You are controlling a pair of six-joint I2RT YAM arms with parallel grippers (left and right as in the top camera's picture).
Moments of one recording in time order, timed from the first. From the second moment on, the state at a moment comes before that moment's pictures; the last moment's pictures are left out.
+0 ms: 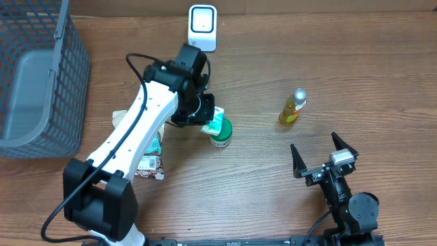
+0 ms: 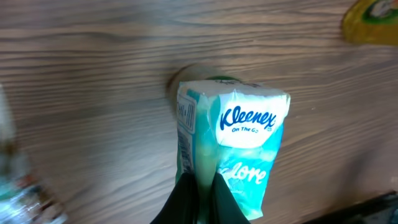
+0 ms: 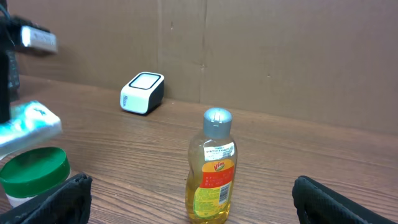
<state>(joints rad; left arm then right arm) -0.40 1.79 1.56 -1.18 0.23 -0.37 0.15 0.01 0.02 -0.02 -0.12 -0.06</state>
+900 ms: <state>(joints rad) -0.44 1.77 1.50 -1.18 -0.56 -0.52 0.15 0.01 0.02 -0.02 -0.12 -0.06</state>
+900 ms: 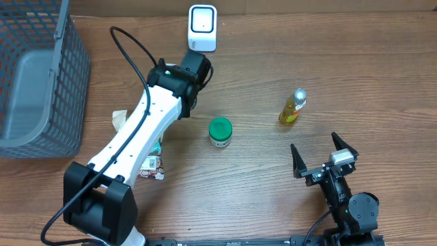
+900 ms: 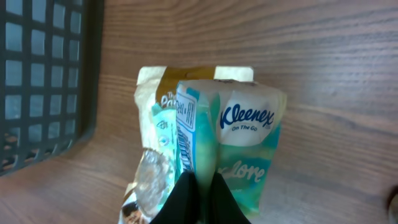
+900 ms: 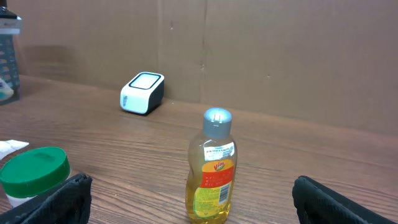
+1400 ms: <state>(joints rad) -0.46 1.79 1.35 -1.00 -0.66 -0.47 0.15 0.01 0.02 -0.03 -0.12 -0.06</state>
